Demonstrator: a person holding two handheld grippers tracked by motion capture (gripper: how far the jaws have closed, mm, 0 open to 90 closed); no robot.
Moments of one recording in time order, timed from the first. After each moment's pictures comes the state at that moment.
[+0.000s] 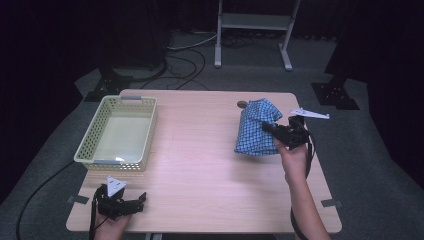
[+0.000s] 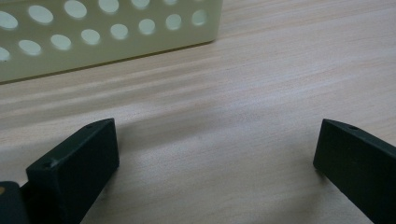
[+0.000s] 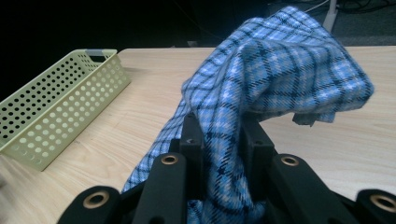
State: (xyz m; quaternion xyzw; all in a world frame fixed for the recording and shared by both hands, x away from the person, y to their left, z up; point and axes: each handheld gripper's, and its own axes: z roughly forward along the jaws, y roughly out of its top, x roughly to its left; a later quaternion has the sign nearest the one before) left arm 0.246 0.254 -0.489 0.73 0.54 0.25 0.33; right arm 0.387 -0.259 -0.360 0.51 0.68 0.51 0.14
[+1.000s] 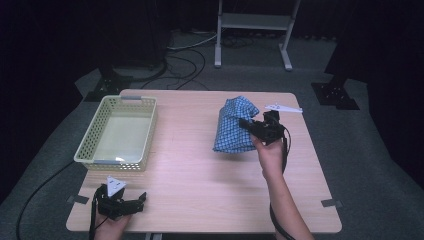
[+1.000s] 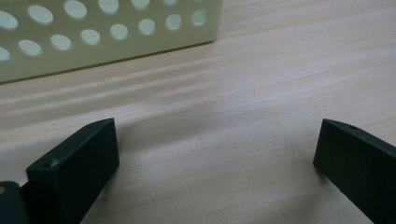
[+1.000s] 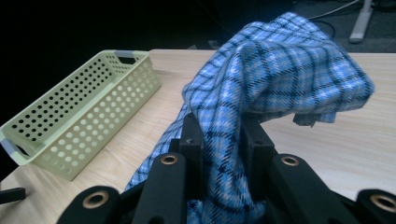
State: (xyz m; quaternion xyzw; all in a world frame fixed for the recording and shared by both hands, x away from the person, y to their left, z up) left arm 0.246 0.254 -0.489 0.73 0.54 0.25 0.33; right arm 0.401 -0.194 -0.356 0.48 0.69 0.52 0.11
